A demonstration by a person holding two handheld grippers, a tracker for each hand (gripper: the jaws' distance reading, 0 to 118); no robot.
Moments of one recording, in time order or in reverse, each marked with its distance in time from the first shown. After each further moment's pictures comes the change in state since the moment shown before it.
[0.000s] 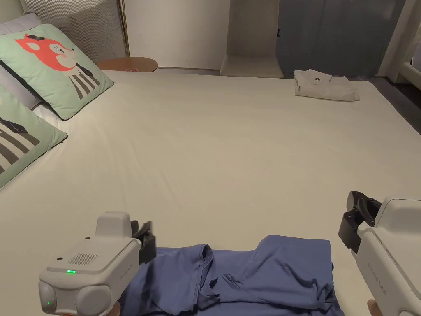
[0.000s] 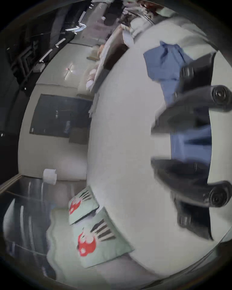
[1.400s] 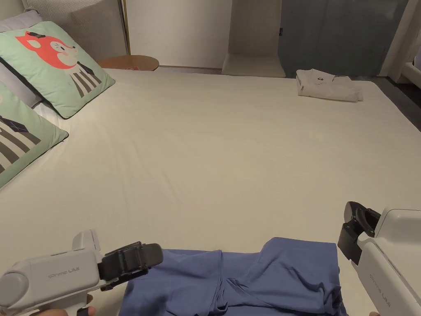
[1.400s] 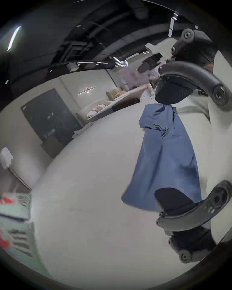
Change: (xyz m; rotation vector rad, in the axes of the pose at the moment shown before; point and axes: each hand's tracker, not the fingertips) left arm -0.108 -0.015 -0.025 -0.357 -0.587 0.611; right arm -0.008 -0.008 -0.007 -0.048 0.038 -0.003
